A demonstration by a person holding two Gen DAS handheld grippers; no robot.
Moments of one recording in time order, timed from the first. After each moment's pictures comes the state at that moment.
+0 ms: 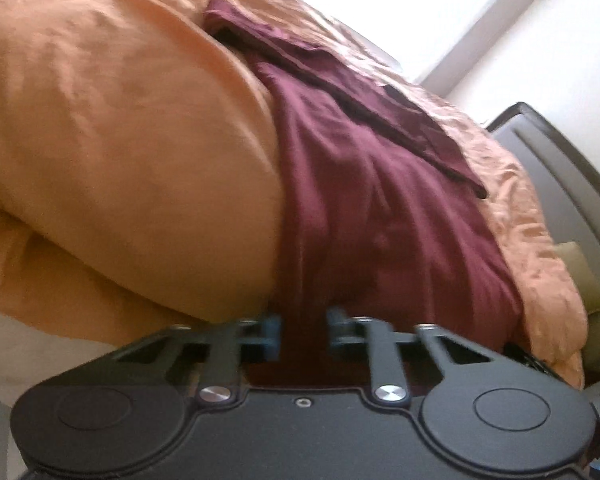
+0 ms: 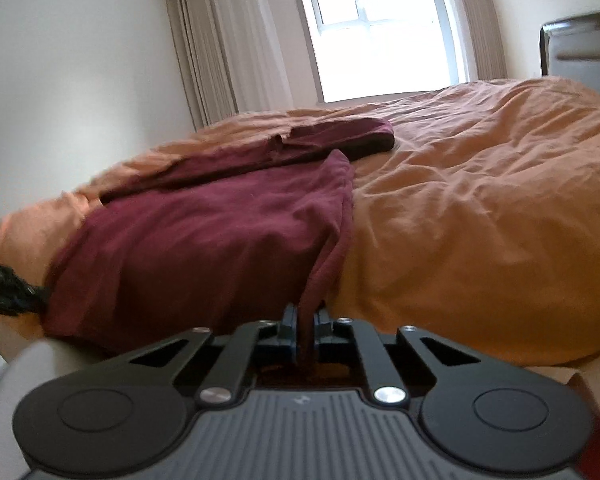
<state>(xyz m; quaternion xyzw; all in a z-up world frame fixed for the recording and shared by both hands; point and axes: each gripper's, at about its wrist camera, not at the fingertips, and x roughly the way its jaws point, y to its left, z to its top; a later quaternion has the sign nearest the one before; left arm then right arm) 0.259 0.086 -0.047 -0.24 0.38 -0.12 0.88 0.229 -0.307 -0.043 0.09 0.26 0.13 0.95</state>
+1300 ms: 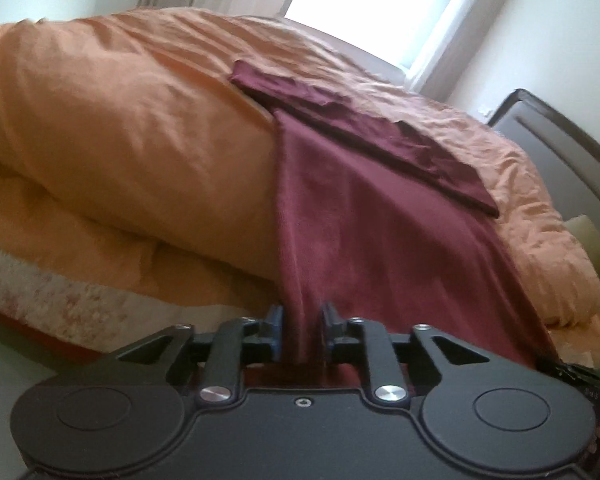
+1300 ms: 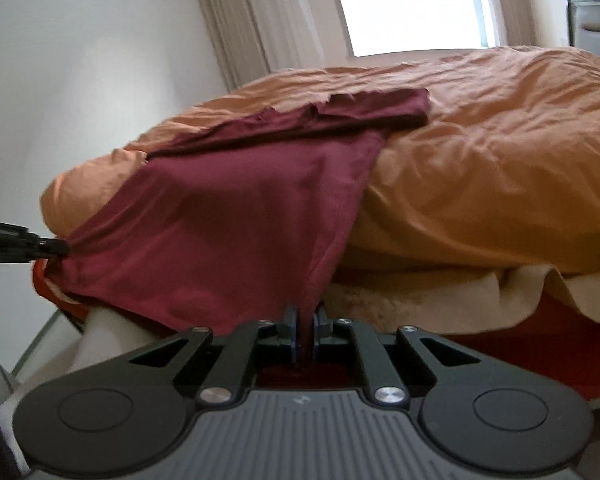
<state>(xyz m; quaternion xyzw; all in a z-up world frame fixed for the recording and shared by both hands) 0.169 0.140 0.001 -0.17 0.37 -0.08 0.91 0.145 -0.290 -0.013 0.07 0.34 0.17 0.92</state>
